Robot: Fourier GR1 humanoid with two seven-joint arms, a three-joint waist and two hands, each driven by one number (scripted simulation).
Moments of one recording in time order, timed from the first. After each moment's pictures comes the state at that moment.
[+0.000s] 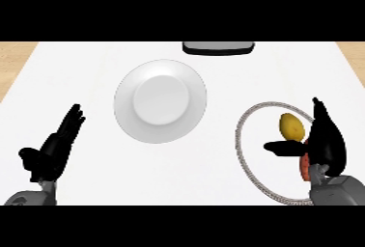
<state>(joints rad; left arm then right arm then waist) -0.05 0.35 -0.06 -1.31 0.18 0.04 -0.17 -0.16 -0.41 0.27 -1.62 0.65 -0.35 0.98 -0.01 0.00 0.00</state>
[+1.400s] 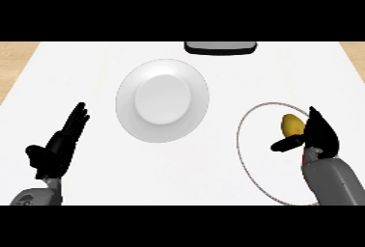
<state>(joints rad) -0.07 0.27 0.01 -1.31 0.08 -0.02 -0.14 -0.27 -0.30 0.08 -1.25 0.71 -0.13 0.92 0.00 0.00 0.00</state>
